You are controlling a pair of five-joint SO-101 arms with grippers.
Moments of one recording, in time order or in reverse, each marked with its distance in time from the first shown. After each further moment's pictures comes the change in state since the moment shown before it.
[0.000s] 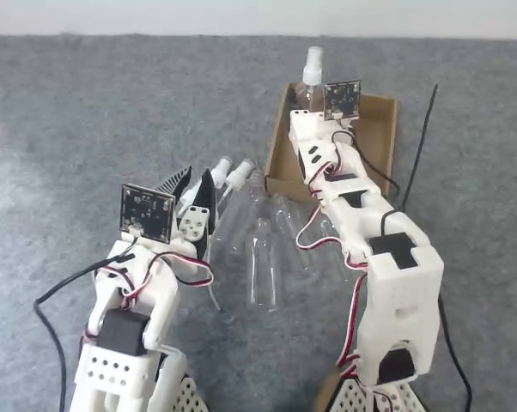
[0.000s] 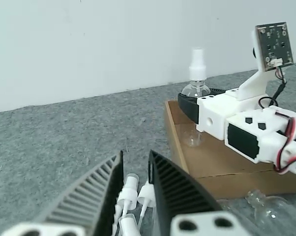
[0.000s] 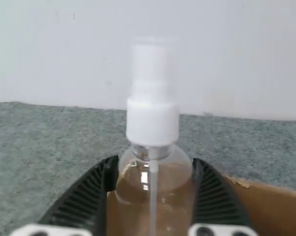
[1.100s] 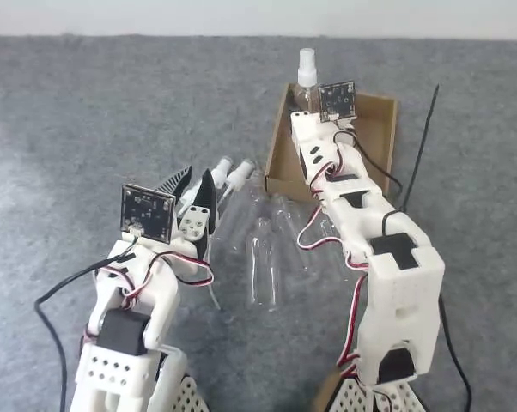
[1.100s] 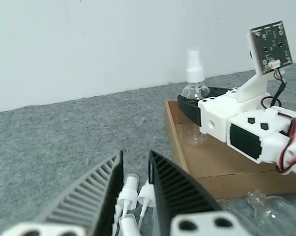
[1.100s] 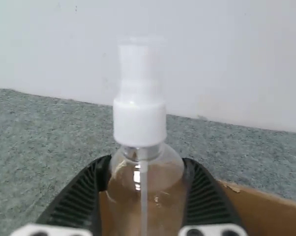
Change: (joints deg) left arm 0.0 0.0 0.0 0.0 0.0; right arm 0.4 -0.3 0.8 -0.2 5.5
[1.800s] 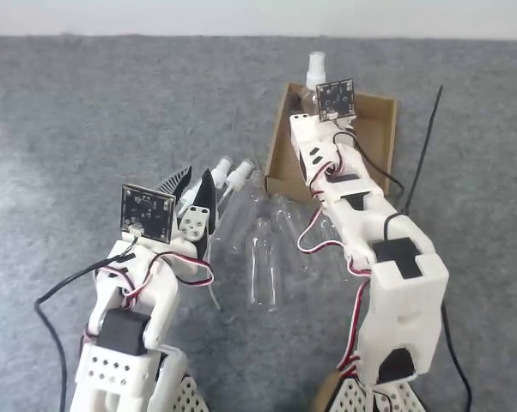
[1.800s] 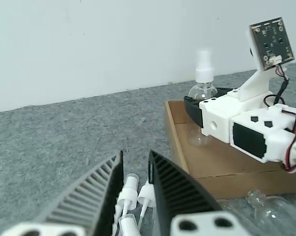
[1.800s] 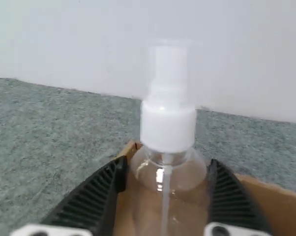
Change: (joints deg) left arm 0.0 0.0 0.0 0.0 0.0; right arm -0.4 -4.0 2.2 4.3 0.0
